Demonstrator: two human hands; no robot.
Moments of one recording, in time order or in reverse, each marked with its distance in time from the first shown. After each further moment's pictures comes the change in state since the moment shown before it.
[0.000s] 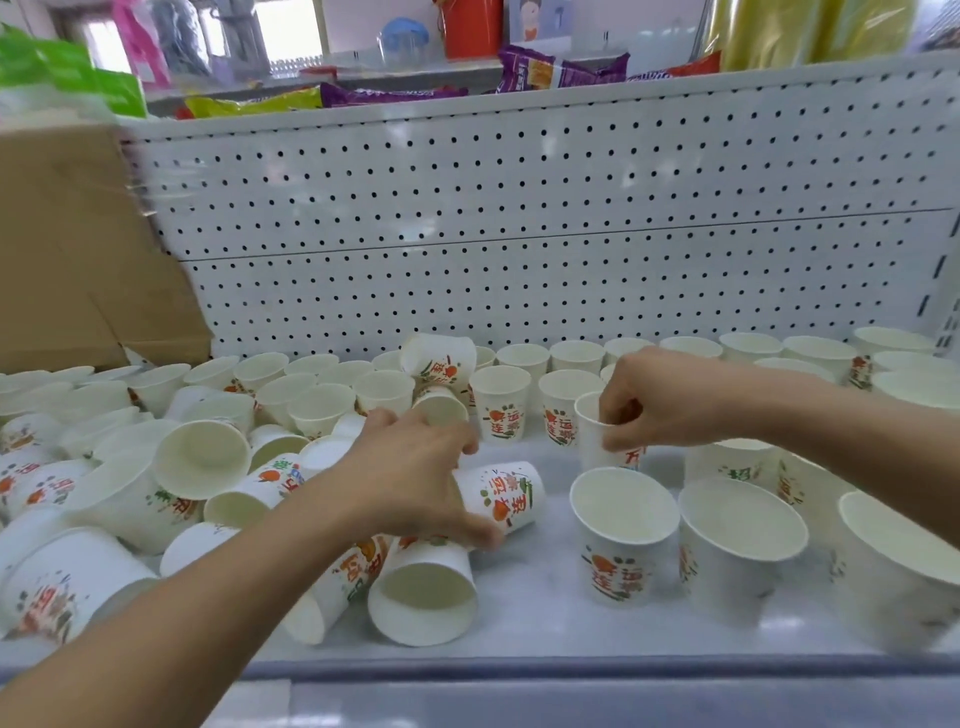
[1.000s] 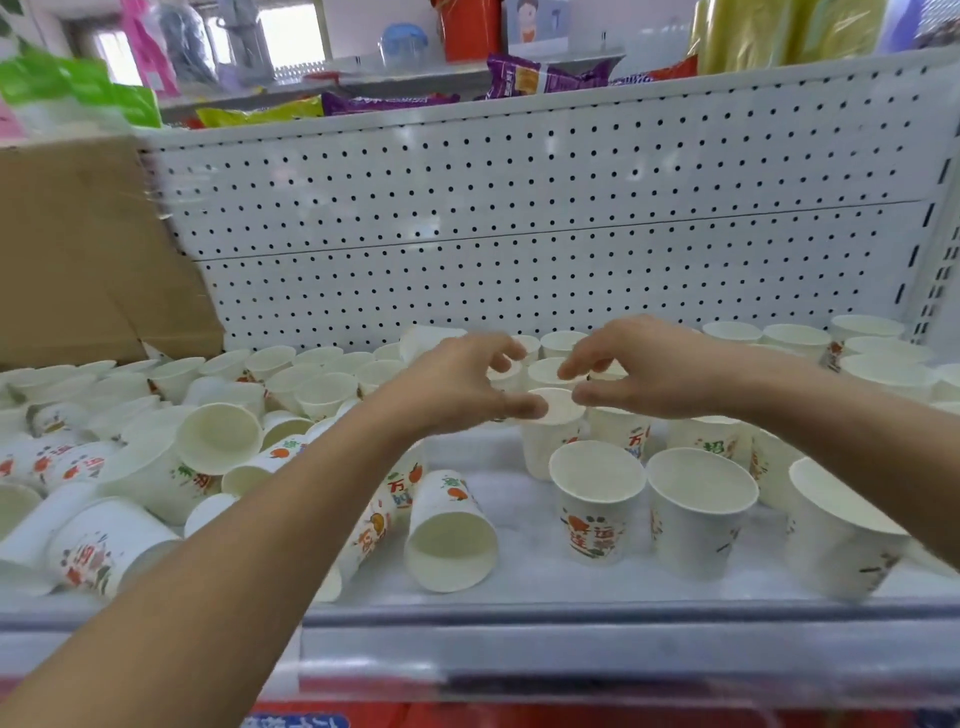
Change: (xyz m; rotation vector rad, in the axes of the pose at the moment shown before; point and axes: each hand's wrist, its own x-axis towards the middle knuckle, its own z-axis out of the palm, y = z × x) left_hand 0.025 0.027 -0.031 -0.535 0.197 0.057; right_hand -0.026 -0.019 -0.016 0.048 0.198 -0.024
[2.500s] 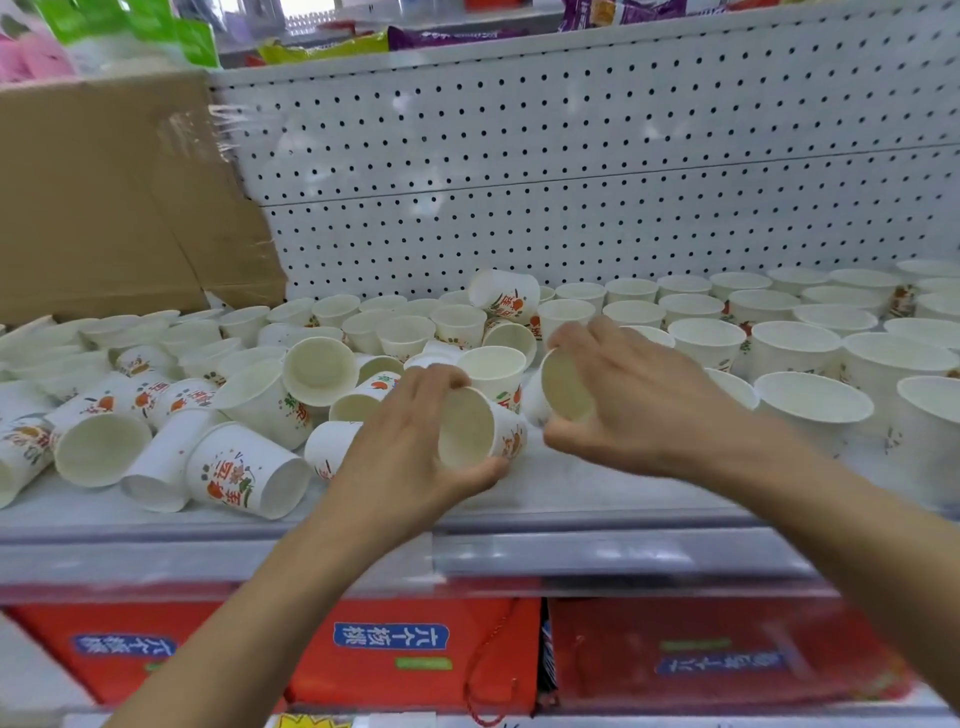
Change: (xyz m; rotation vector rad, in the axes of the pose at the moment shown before) left_hand -0.146 -0.093 0.007 0.074 0.327 0.061; right_hand -0.025 -0.144 0.058 -0.104 0.085 0.136
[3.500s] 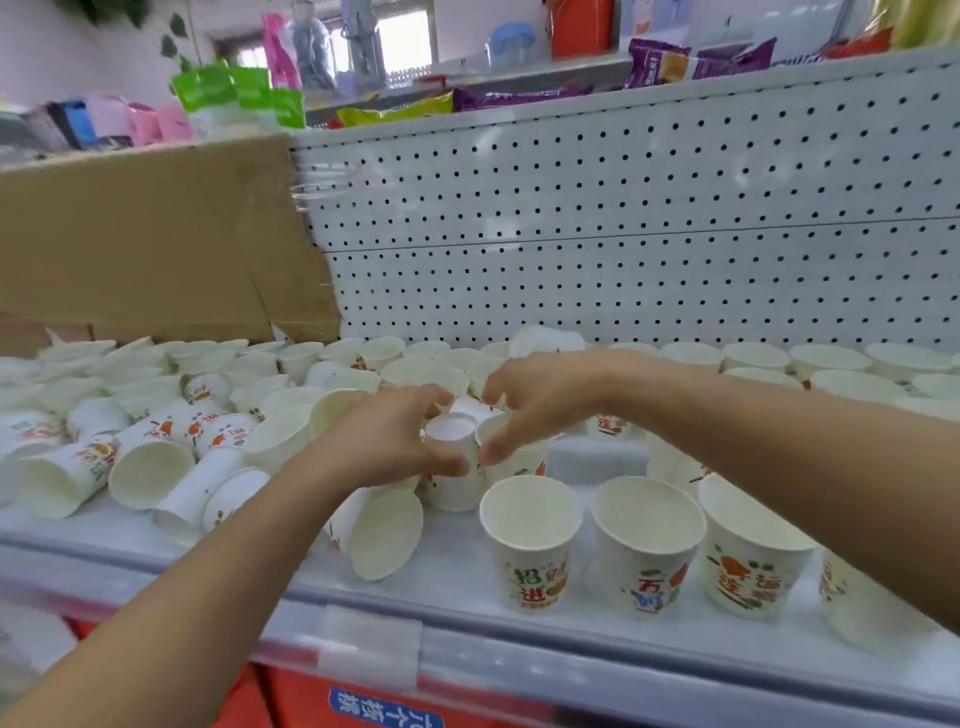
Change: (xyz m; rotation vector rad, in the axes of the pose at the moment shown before) left_hand 0.081 -0.032 -0.024 0.287 -0.259 -0.322; right_hand 0.127 -0.008 -0.006 0.065 -0.436 -0.298
